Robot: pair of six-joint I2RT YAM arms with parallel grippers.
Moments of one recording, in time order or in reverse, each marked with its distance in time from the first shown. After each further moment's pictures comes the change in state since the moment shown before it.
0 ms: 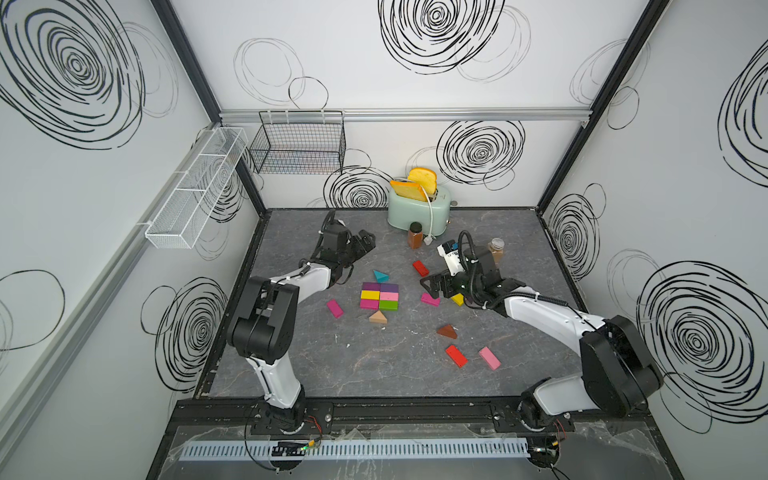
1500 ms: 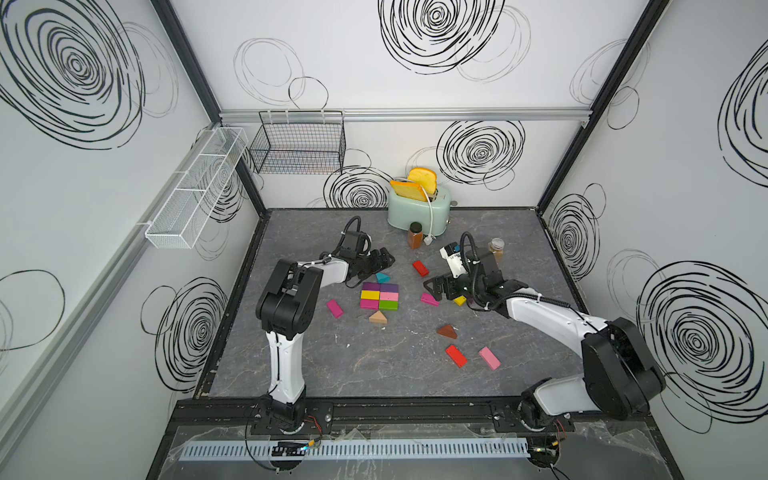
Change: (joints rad) left arm -0.083 0.185 0.097 -0.123 0.187 0.097; right arm -0.013 -0.004 -0.017 -0.023 0.009 -0.017
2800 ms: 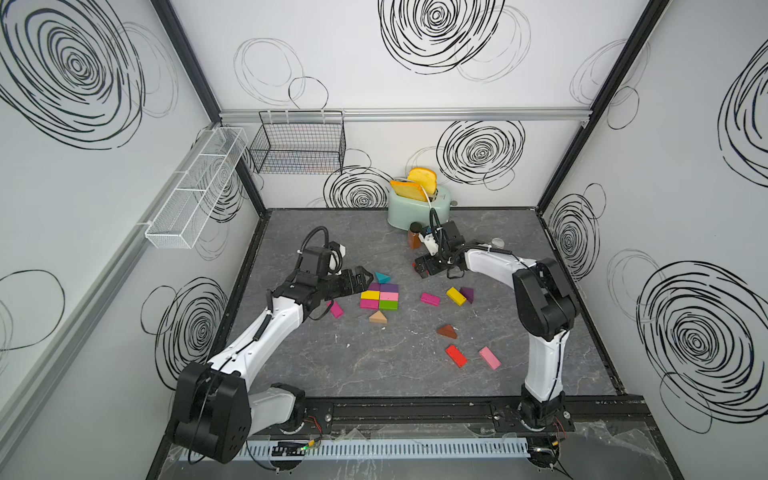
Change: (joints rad) left arm 0.062 -0.790 -0.375 -0.357 -0.009 0.186; right arm -0.017 0.615 0.620 -0.299 0.159 -0.200
